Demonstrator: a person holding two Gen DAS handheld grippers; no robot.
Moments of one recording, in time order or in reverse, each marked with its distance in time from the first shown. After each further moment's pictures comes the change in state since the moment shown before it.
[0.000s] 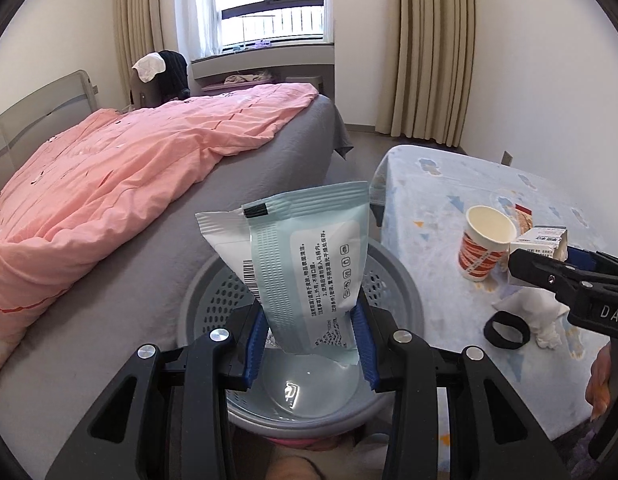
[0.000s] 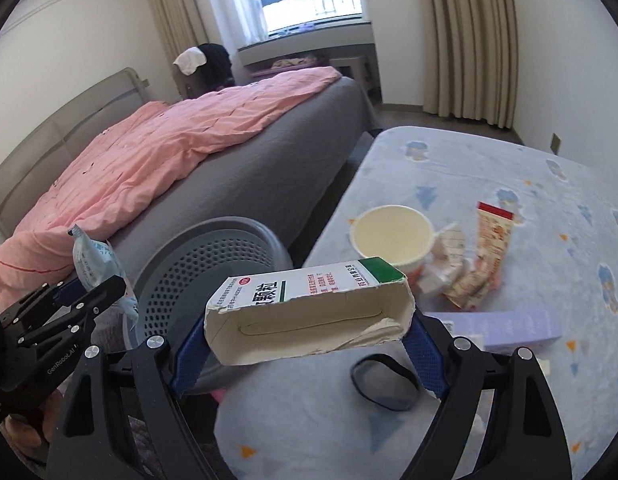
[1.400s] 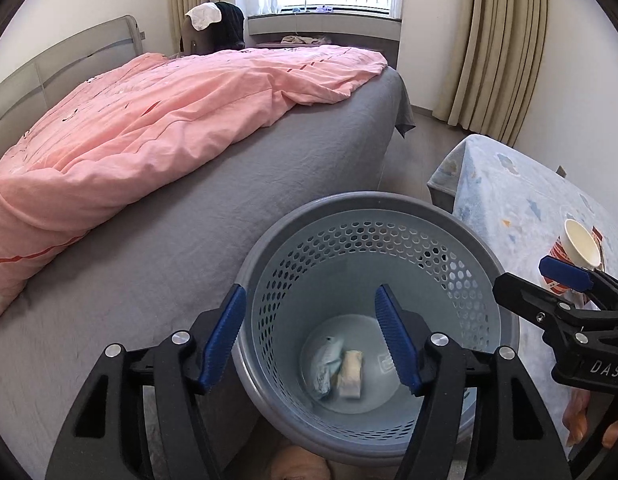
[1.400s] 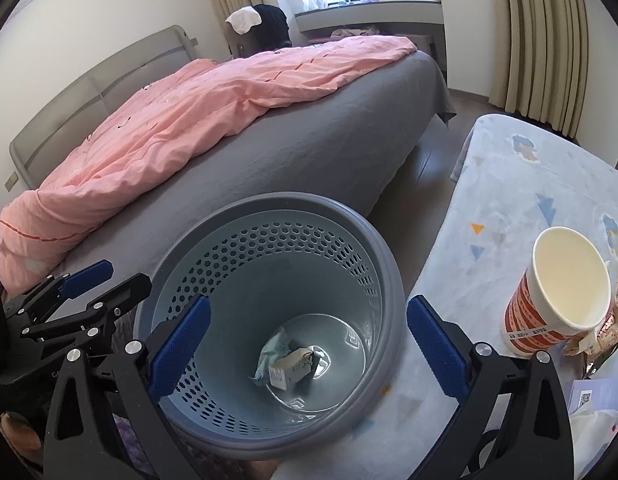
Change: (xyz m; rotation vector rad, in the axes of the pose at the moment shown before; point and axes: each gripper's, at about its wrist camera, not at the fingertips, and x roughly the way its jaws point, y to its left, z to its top) left arm 0.060 0.070 -0.009 -0.163 0.114 0.107; right arm 0.094 0.051 0.010 -0.099 0.096 0.119
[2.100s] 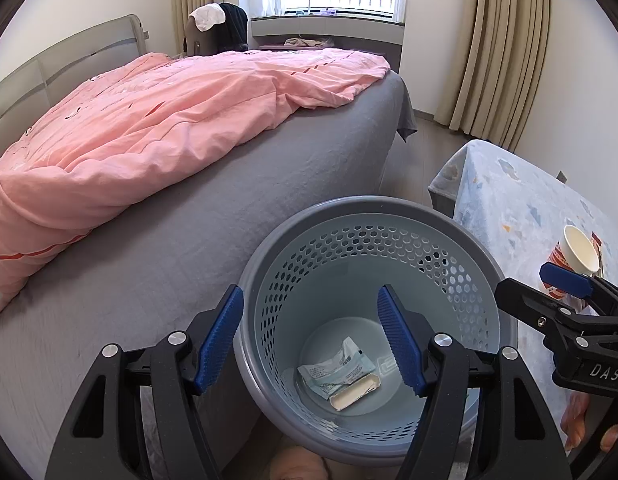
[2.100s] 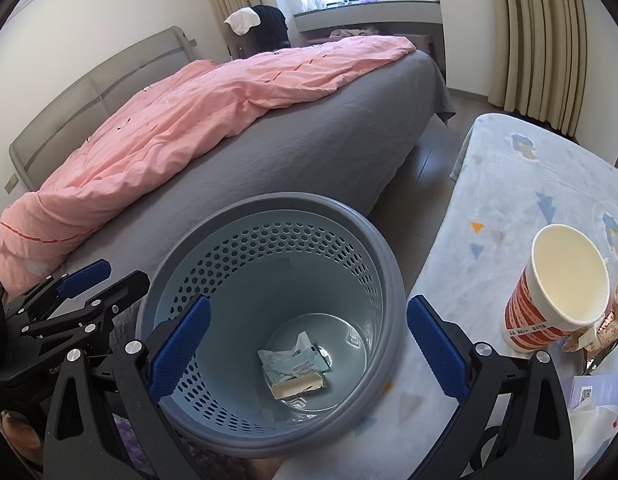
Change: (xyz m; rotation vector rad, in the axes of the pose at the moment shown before) left arm -0.002 0.003 0.000 -0.013 -0.010 -0.002; right arm -0.002 0.001 -0.001 0.009 -0.003 -0.002
